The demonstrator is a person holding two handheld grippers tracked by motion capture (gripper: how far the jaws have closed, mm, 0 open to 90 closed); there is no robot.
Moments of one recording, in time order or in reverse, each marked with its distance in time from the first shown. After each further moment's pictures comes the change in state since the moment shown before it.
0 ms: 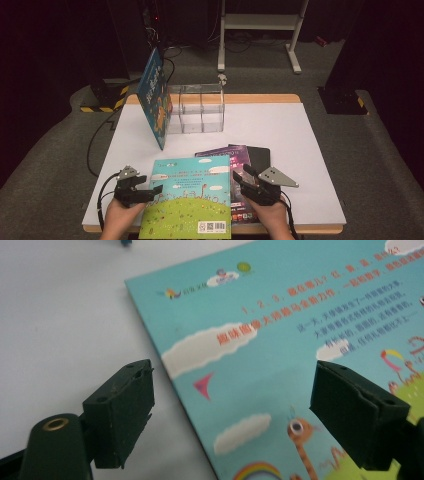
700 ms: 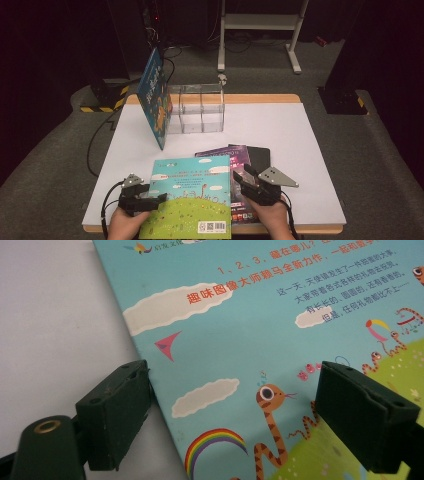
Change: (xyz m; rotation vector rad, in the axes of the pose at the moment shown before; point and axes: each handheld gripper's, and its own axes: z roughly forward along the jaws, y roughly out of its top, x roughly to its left) left arm -0.010 -0.019 0.002 0.038 0.010 -0.023; right arm 0.000 0.001 -0.001 0.009 -0.011 -0.009
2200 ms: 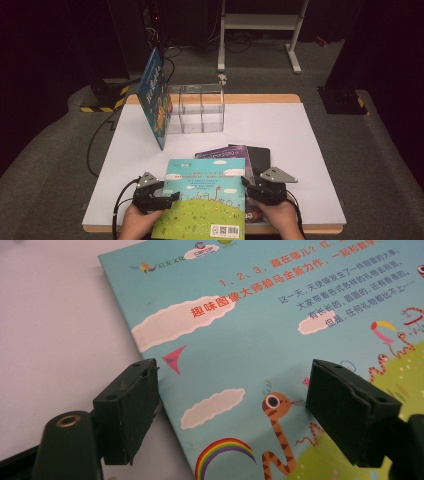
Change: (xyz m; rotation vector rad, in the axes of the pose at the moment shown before) left arm -0.034 -0.004 0.023 -0.008 -0.067 0.074; right arm -0.020 -0.010 -0.002 0.201 -0.092 -0.063
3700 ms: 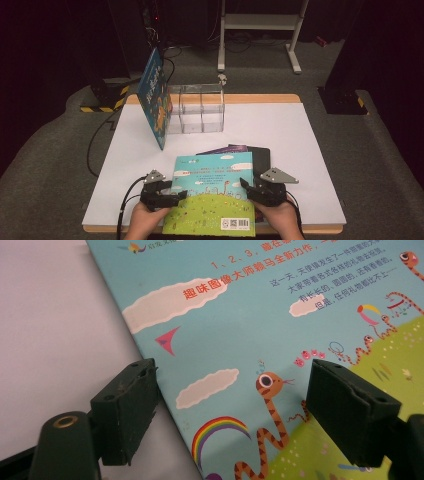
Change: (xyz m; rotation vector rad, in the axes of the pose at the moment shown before) left arm -0.011 0.003 0.018 0.035 -0.046 -0.053; right arm 0.002 0.000 -0.002 0.000 0.036 0.025
